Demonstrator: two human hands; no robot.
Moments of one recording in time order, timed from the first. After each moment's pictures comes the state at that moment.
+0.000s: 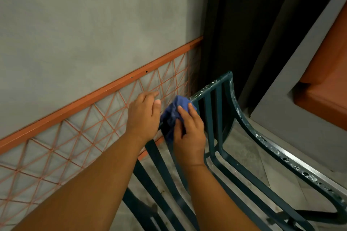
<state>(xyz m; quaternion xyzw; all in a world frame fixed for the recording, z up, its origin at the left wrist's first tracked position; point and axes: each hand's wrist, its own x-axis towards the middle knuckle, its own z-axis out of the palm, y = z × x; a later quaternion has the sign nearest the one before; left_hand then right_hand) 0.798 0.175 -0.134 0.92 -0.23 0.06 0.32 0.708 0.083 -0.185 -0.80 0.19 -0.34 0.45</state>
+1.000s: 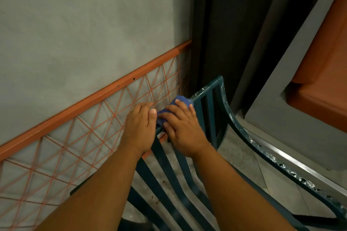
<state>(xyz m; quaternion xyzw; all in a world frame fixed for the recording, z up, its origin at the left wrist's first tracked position) 0.812 0.144 -0.155 0.92 -0.23 0.02 0.32 0.747 0.004 -0.187 -0.95 -0.01 -0.19 0.25</state>
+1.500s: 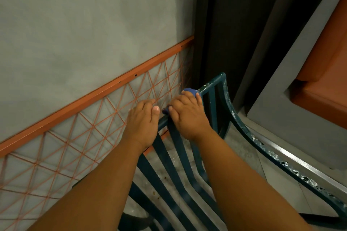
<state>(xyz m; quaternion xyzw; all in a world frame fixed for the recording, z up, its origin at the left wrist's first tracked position) 0.813 0.142 -0.153 0.94 -0.23 -0.01 0.27 0.768 -0.011 -0.175 -0.96 0.02 -0.17 0.21</state>
